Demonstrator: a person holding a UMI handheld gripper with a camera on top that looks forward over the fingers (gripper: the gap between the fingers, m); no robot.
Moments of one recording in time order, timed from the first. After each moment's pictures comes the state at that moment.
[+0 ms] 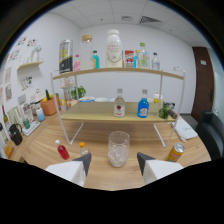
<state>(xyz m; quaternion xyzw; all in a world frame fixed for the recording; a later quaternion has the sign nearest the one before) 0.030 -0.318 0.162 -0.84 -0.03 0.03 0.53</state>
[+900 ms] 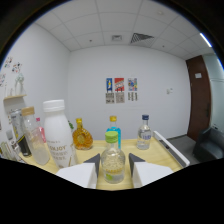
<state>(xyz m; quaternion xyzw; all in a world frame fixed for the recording) 0.120 -0.103 0.368 -0.77 0.01 0.02 0.64</state>
